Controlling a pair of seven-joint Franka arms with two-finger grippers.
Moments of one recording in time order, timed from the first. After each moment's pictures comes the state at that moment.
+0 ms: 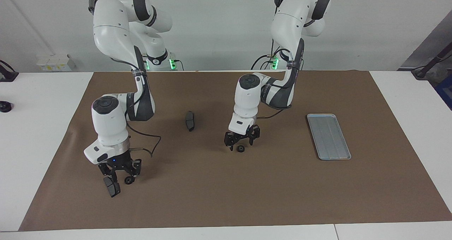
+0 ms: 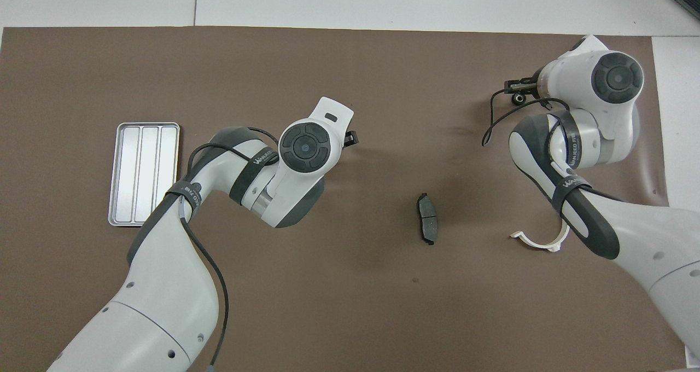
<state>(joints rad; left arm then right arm) -0.53 0.54 -0.08 -1.69 0.18 2.44 -0.98 -0.01 0.59 0.02 -1.62 -0.22 2.57 0.13</state>
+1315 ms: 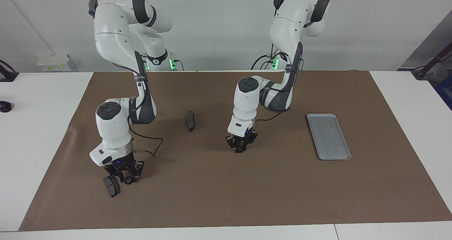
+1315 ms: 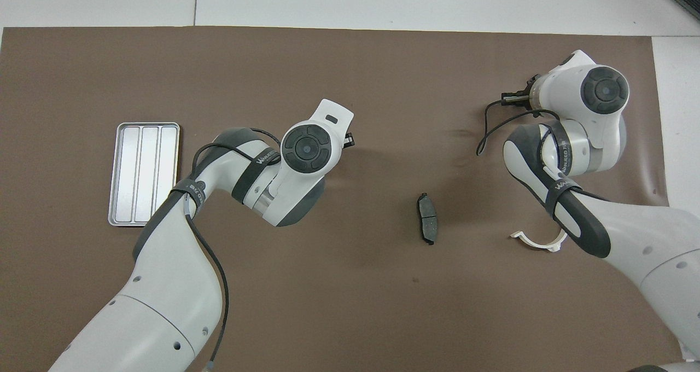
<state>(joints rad) -0.53 0.55 -0.07 -1.69 0.20 2.44 -0.97 -0.02 0.60 0.02 -1.67 -0.20 2.58 0.13</state>
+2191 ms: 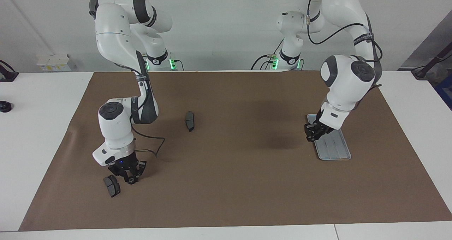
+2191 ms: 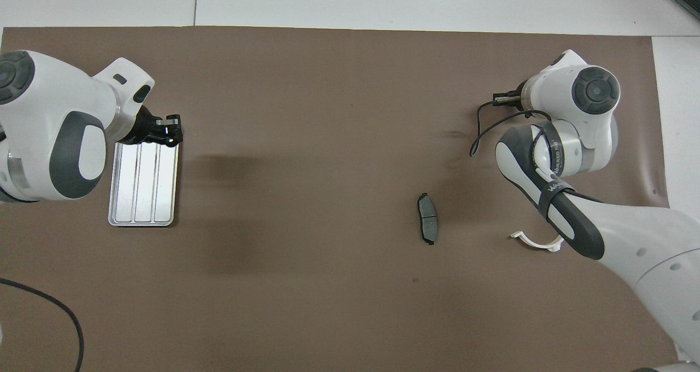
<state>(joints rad) -0.01 0.24 -0.06 -1.89 -0.11 2.18 -0.07 -0.01 0.60 0.06 -1.67 -0.20 2.58 0.13</state>
